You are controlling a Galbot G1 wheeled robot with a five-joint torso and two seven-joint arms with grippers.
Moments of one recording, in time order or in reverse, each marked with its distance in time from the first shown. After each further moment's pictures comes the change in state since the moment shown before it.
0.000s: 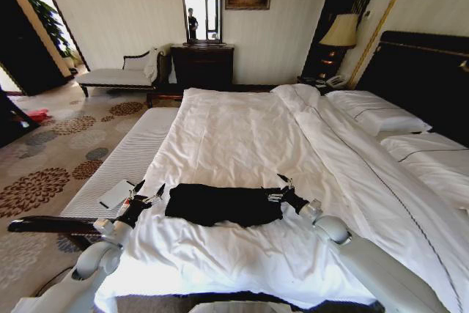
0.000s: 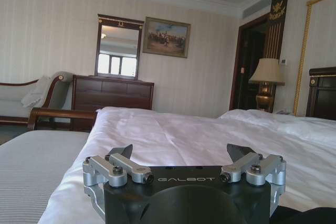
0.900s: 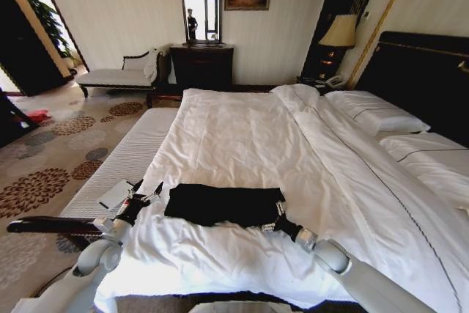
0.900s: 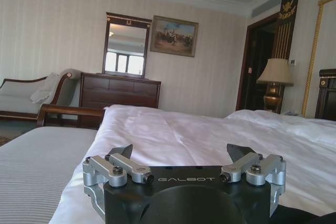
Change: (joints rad) left arm -0.002 0.016 -0.012 0.020 -0.037 0.003 -0.005; right arm -0.250 -0.036 0.049 0.109 -0.274 0.090 -0.005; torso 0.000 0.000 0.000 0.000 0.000
